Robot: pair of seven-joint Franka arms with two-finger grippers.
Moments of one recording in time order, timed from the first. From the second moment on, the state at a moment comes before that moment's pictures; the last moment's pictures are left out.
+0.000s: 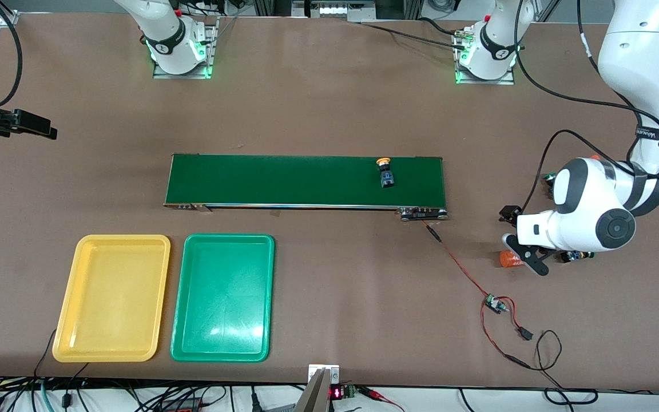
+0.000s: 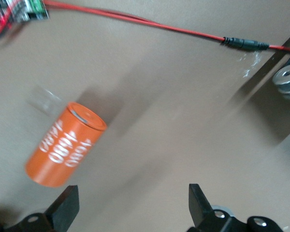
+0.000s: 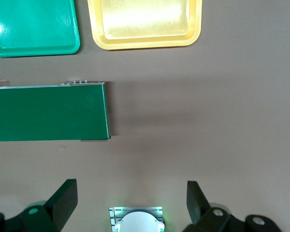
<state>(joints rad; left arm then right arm) 0.19 0.63 -0.25 -1.61 0.12 2.00 0.72 0.03 0.08 -0.12 -1.56 0.01 1.43 -0.05</state>
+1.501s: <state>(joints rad) 0.21 0.79 -0.25 -1.54 0.15 2.18 1.28 0.03 0.08 -0.12 -1.56 0.02 1.43 -0.06</state>
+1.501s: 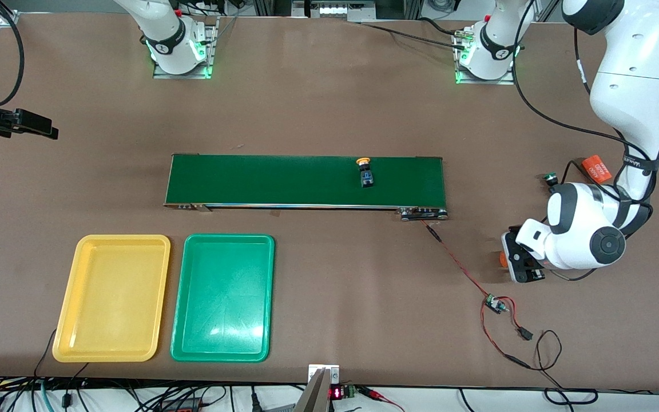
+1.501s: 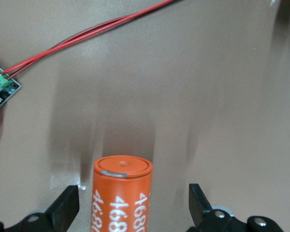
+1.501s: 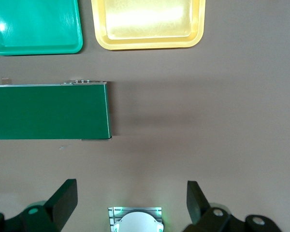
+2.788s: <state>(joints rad) 0.24 0.82 -0.25 -1.53 0.15 2.21 1.37 0.03 0.07 -0.12 -1.62 0.08 1.49 -0.07</state>
